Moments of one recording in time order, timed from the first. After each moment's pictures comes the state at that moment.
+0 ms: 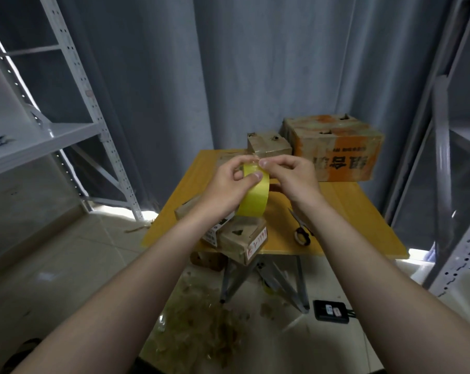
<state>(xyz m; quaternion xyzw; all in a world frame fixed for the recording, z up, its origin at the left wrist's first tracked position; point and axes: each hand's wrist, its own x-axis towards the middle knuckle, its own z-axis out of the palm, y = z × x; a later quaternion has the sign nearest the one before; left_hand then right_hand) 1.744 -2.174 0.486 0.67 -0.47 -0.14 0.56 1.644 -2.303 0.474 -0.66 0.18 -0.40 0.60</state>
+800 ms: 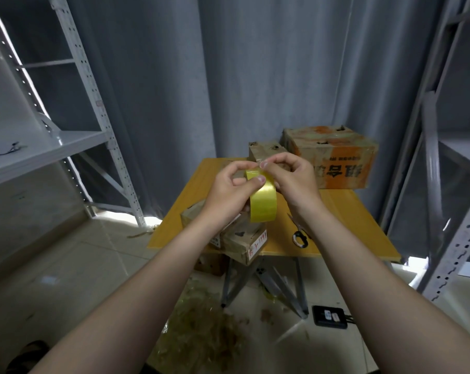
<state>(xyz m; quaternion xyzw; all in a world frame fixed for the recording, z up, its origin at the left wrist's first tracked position) 1.718 -2.155 0.495 0.62 -0.42 -0.17 0.64 1.626 -2.276 0.497 -0.67 0.15 -0.44 0.58</state>
